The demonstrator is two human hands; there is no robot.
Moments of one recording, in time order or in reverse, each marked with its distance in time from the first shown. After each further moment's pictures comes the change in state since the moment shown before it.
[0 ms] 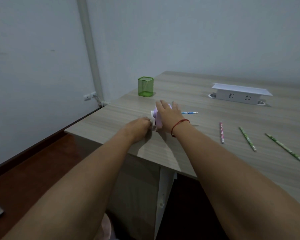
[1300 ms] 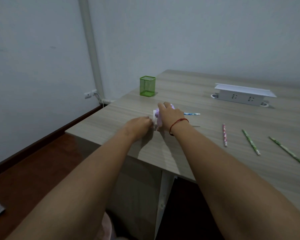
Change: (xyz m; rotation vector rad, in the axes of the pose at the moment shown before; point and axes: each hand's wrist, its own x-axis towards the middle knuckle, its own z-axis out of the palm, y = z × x) left_hand 0.012 -0.011 -0.001 0.075 -0.006 -0.001; right_hand 0.011 -0.007 -0.007 0.020 -0.069 0.082
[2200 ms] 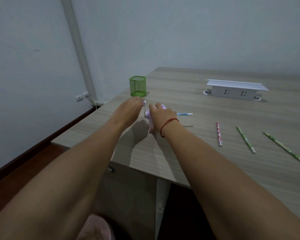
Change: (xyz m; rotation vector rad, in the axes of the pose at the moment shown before) left_hand 0.040 -0.015 -0.031 0.104 0.295 0.123; right_hand 0.001 0.002 -0.008 -0.054 -0.054 0.010
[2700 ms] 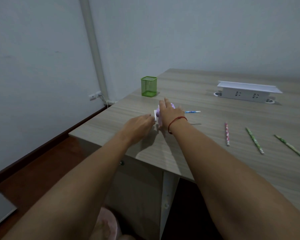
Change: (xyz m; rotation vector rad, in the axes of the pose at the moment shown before) left_hand -0.059 0.029 0.000 -0.064 -0.057 0.032; right_hand 0.008 0.000 0.007 -0.006 -0.030 0.026
